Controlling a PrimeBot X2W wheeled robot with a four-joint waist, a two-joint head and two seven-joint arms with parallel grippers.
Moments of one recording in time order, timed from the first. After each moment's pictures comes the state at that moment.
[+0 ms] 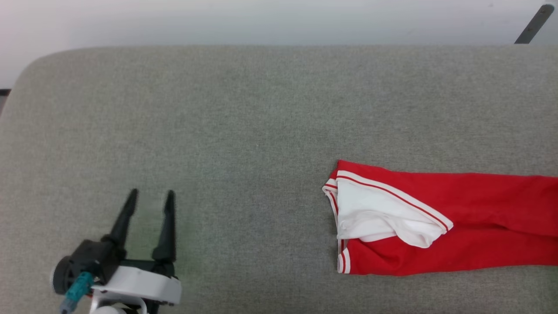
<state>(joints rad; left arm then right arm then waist) -0.10 0.17 0.02 0.13 -0.23 -0.13 -0.26 -0.31 -0.50 -0.35 0.39 0.48 0.13 0.59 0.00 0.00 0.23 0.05</state>
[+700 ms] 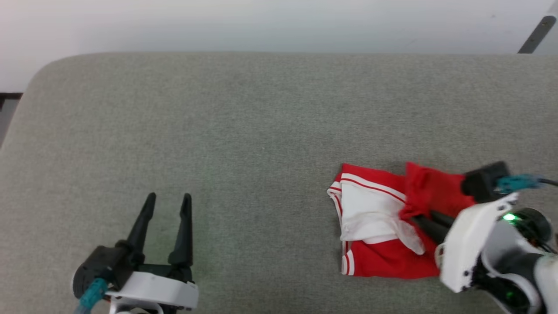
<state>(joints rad) -0.07 0.11 -0.02 0.09 -0.26 -0.13 -0.26 -0.23 -0.33 0.20 -0.14 0.61 0.13 0.74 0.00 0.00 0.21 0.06</state>
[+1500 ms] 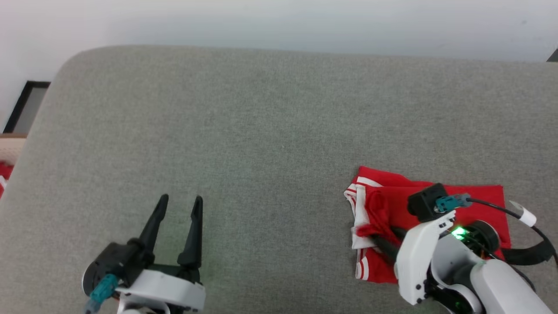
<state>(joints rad) -0.10 0.13 -0.07 0.14 -0.29 -0.13 -0.26 -0.30 -0.30 0.43 0.10 0.54 0.13 0.57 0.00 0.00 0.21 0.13</state>
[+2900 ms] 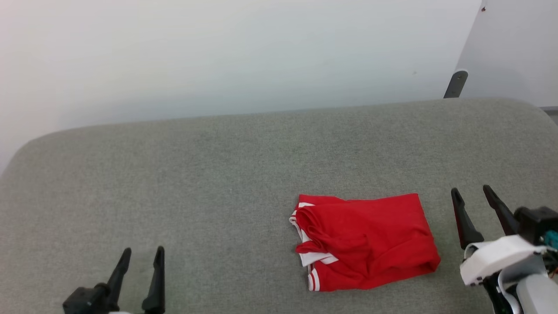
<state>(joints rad) 0.04 0.18 0.03 0.21 -0.31 -0.13 -0.26 -0.30 -0.27 0.14 0.49 0.35 0.13 -0.24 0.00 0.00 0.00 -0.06</state>
